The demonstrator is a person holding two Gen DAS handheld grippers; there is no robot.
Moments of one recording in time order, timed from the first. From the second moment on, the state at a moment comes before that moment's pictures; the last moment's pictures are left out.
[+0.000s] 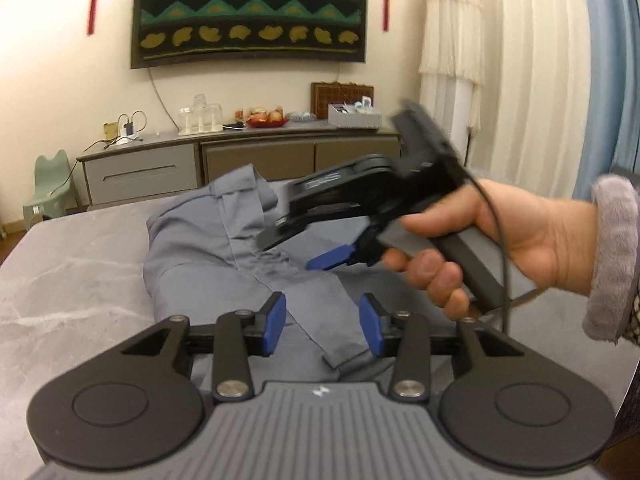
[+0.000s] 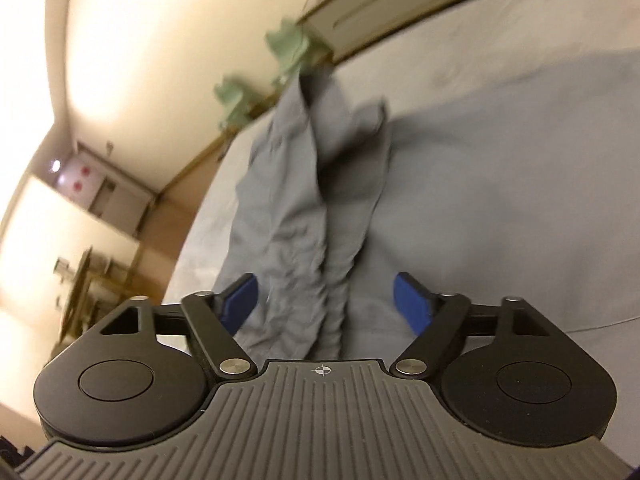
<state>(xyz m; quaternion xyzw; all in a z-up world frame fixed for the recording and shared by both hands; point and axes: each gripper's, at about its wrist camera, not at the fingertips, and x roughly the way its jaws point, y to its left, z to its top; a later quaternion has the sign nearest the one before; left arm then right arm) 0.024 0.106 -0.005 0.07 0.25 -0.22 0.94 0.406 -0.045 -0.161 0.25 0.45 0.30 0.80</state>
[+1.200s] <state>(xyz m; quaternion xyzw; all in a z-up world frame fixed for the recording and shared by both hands) 0.017 0.010 0.001 0.16 0.19 -0.26 0.93 0.403 -0.068 -0.111 0.08 0.38 0.28 0.88</state>
